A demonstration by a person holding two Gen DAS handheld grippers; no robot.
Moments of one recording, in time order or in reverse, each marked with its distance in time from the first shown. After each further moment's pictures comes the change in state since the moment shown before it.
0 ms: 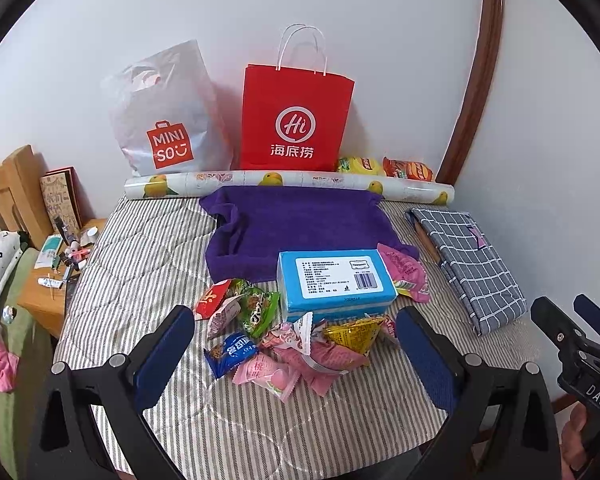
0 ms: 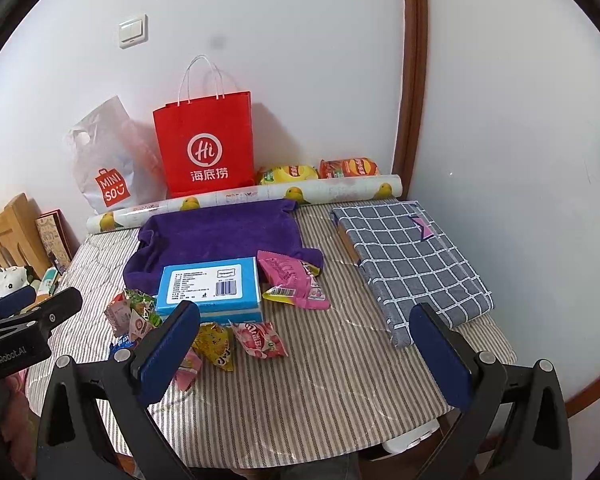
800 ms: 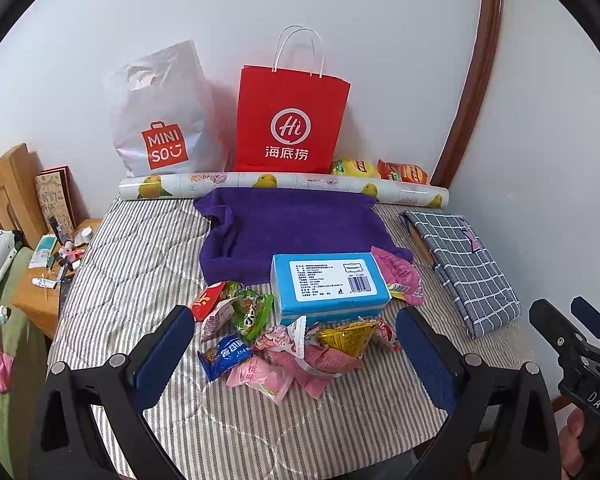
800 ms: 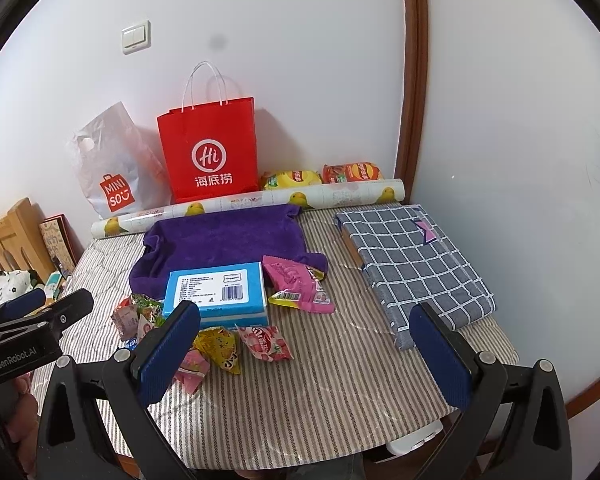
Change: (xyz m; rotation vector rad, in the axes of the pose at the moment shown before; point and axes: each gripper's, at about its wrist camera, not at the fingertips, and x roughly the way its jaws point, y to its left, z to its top) left arm 0.001 -0.001 0.002 -0.010 -0.005 -0.022; right arm -0.007 0.003 0.000 0.004 -0.016 0.011
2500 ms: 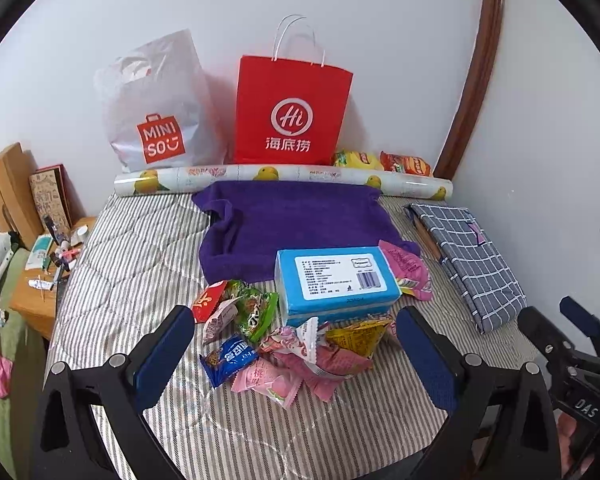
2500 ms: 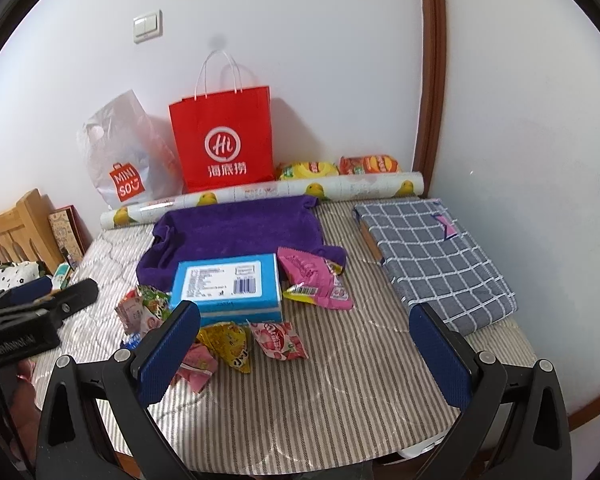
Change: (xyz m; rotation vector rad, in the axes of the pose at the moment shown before) left arm 0.020 0.017 0.000 0.005 0.026 -0.014; right arm 0.028 0.006 -0.008 -0.019 0.028 0.054
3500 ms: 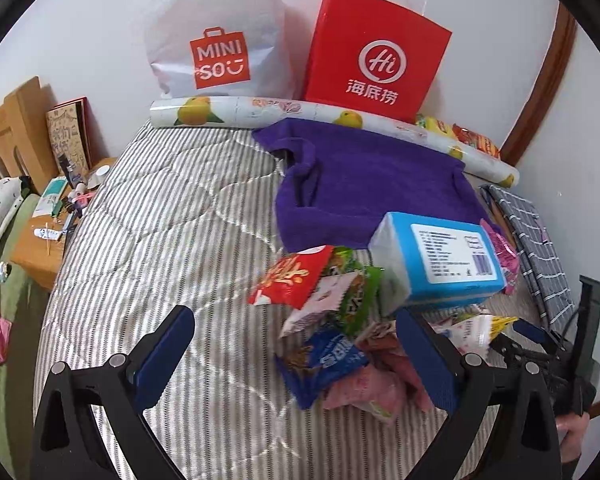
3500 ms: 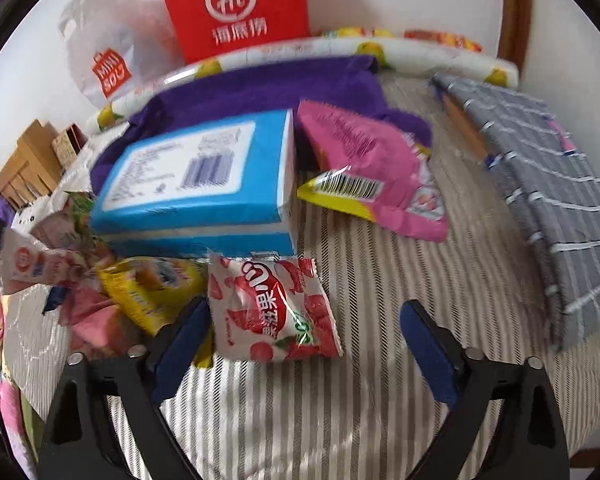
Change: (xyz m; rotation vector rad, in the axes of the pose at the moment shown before) left arm 0.087 0.089 -0.016 -0.116 0.148 0.089; right arm 0.203 0.006 -0.058 -0.056 0.357 0.191
